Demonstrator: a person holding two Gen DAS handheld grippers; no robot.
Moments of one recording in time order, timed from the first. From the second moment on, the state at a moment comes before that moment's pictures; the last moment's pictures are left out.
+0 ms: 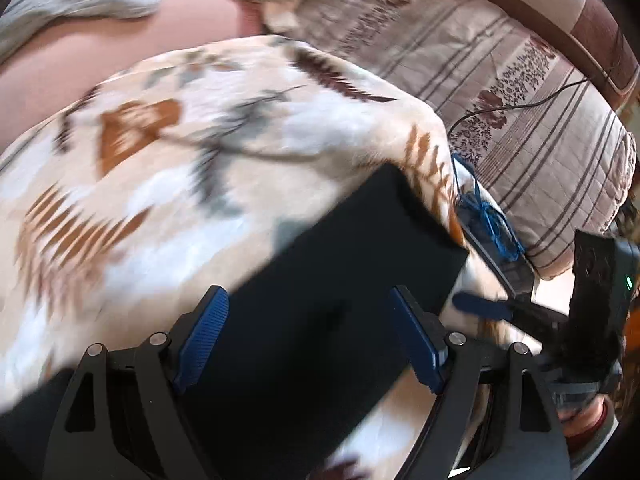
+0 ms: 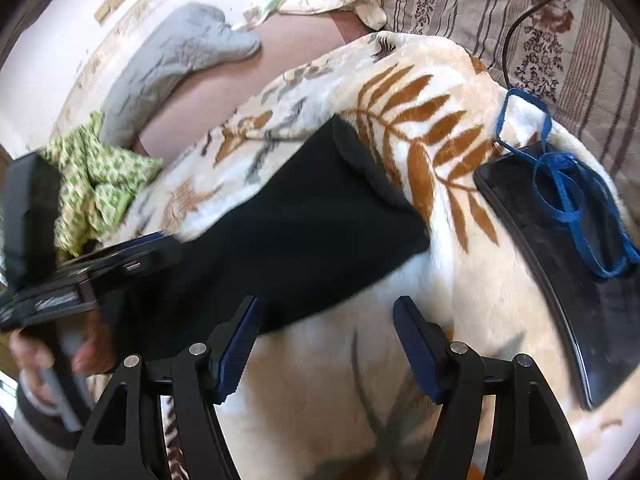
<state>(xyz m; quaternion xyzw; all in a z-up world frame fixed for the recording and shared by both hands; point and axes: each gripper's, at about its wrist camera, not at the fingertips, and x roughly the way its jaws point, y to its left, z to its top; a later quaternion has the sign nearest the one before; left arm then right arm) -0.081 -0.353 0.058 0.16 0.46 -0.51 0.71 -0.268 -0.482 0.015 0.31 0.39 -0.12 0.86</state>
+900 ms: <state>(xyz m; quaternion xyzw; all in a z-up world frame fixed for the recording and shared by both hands) -0.080 -0.443 0.040 0.16 0.46 -0.63 0.61 -0.253 -0.503 0.011 0.35 0.30 -0.13 0.88</state>
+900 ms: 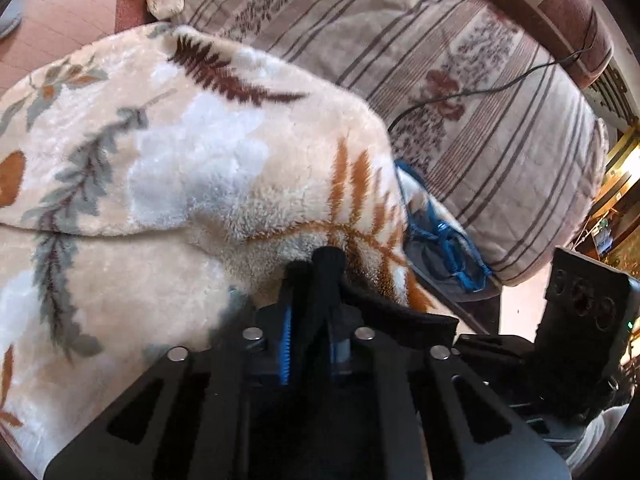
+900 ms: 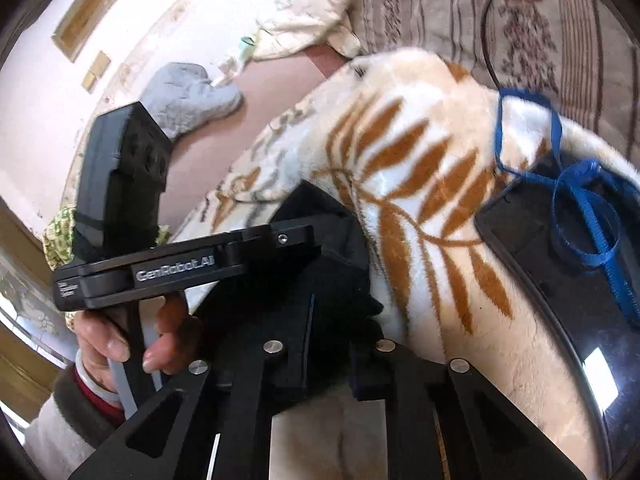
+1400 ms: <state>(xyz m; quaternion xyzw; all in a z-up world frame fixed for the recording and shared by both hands) -0.066 -0.371 0.112 0.11 0.42 -0.63 0.65 -0.248 -0.445 0.087 0.25 0.26 -0.08 0.93</state>
